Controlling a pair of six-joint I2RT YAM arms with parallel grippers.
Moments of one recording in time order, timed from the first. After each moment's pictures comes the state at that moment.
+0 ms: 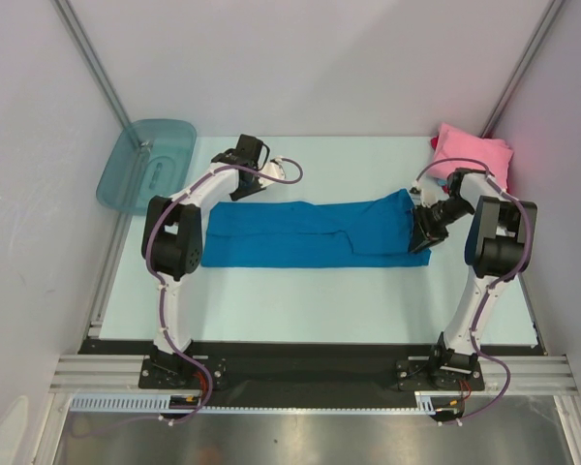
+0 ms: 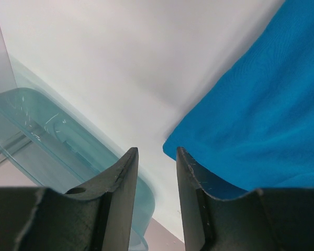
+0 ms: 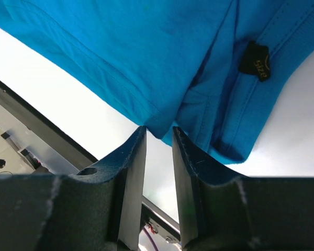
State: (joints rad) left arm -0.34 2.14 1.75 -0.66 -0.26 0.92; right arm -0.18 2.07 1.50 -1.12 -0.57 -0.49
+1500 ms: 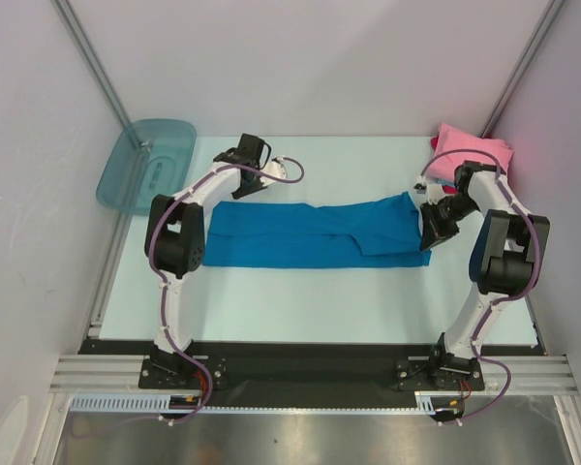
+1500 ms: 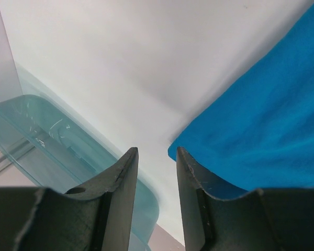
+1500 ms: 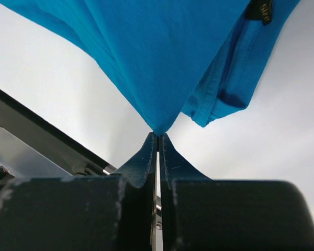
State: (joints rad) left arm -0.34 2.17 1.78 -0.65 -0.26 0.94; right arm -0.18 1.90 1.48 -1.18 -0.47 -0.55
